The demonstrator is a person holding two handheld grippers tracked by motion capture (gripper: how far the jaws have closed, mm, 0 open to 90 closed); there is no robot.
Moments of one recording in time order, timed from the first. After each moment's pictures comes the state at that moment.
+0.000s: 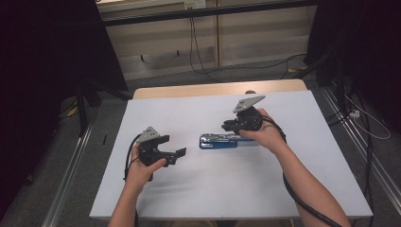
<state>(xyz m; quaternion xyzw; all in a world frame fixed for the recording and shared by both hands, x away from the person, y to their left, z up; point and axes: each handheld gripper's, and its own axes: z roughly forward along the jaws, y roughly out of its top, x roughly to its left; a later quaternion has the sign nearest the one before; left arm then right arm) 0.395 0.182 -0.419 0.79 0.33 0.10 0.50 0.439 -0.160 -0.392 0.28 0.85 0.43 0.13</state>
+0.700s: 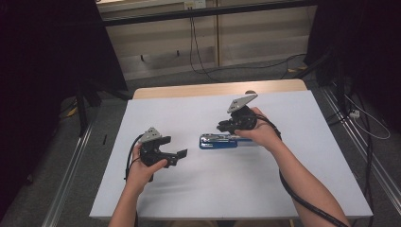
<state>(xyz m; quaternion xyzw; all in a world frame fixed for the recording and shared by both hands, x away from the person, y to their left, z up) 0.395 0.179 -0.421 0.80 0.33 0.09 0.49 0.447 -0.146 -0.392 0.25 0.86 0.42 0.11</state>
